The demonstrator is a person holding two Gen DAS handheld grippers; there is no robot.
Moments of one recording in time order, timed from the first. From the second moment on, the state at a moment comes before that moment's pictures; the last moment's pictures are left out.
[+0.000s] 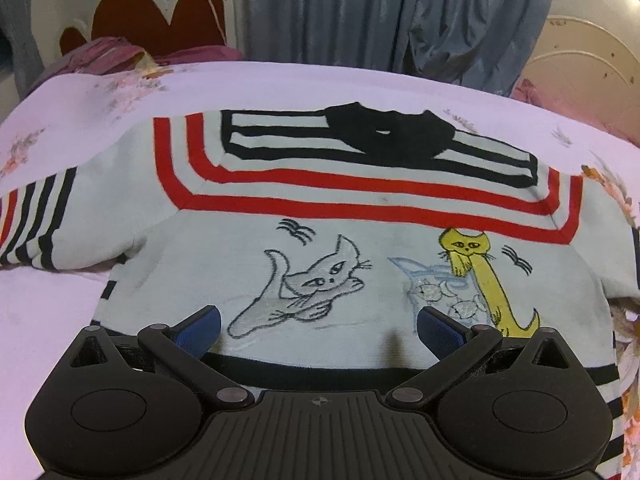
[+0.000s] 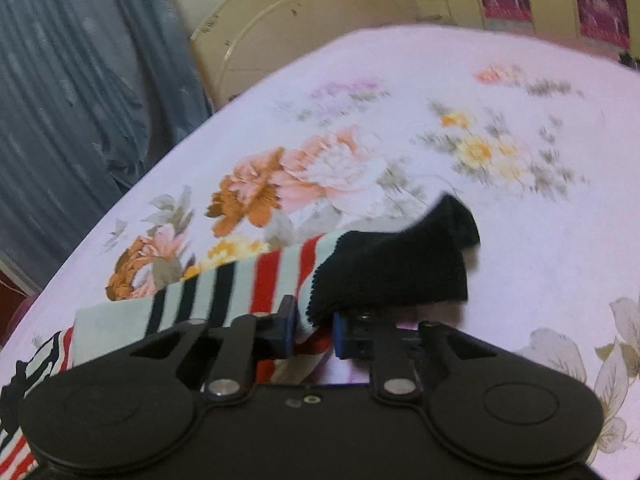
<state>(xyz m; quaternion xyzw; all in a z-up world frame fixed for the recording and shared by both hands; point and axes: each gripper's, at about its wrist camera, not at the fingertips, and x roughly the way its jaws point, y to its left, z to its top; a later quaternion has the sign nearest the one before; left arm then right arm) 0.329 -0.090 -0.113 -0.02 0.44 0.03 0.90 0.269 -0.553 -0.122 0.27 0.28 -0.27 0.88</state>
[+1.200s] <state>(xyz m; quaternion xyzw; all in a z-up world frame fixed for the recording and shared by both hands) 0.389 -0.071 -0.139 -0.17 0.48 -0.15 0.85 0.286 -0.282 -0.089 0.05 0.35 -0.02 0.94</state>
